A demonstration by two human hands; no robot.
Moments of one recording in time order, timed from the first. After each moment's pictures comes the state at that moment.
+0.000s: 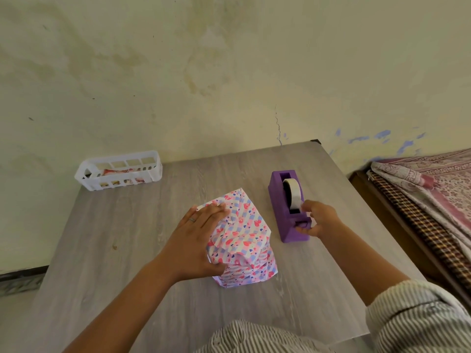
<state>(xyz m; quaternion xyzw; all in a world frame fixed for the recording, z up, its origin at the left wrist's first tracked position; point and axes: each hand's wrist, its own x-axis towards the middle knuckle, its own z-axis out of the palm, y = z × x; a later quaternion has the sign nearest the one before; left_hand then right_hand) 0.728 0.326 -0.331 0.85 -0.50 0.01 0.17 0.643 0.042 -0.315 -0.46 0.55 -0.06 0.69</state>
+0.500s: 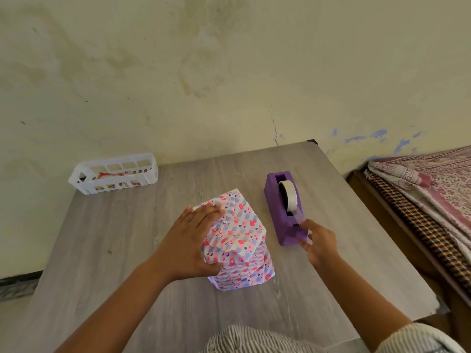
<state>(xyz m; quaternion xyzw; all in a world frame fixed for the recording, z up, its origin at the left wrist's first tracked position) 0.735 0.323 -0.327 0.85 -0.50 0.00 0.17 0.617 0.059 -0.352 -0.37 0.55 -0.17 0.73</state>
